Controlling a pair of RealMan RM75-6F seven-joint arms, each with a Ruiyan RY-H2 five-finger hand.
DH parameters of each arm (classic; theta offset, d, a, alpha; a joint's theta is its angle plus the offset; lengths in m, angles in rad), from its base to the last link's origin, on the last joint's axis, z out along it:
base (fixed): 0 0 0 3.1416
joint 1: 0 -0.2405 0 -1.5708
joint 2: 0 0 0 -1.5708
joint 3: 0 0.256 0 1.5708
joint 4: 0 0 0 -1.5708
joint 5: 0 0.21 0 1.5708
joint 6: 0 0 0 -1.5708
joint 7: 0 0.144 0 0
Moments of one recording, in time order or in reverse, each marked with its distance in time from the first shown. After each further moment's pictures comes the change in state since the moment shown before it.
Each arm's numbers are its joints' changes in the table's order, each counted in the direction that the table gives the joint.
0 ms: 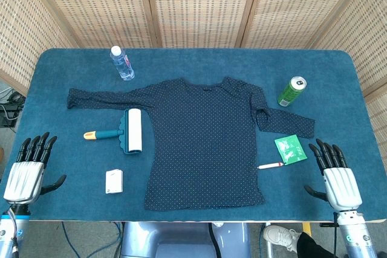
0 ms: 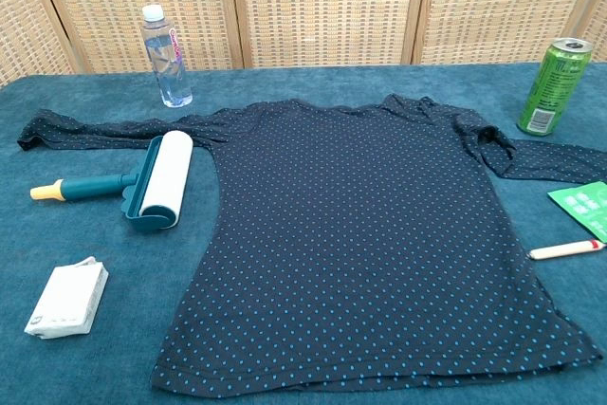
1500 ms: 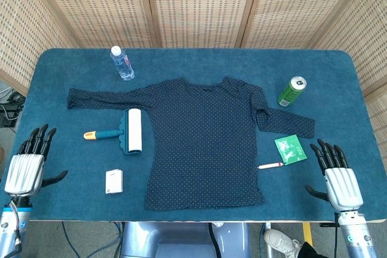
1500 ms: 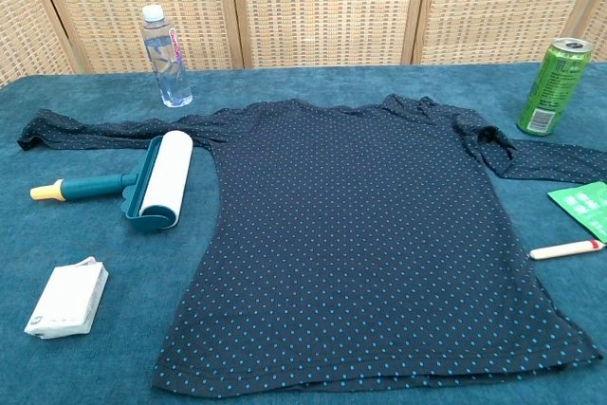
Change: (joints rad) left arm 0.045 0.017 -0.060 -0.004 -0.036 0.016 0.045; right arm 0.002 -0.004 0.004 0.004 0.016 0.010 0.003
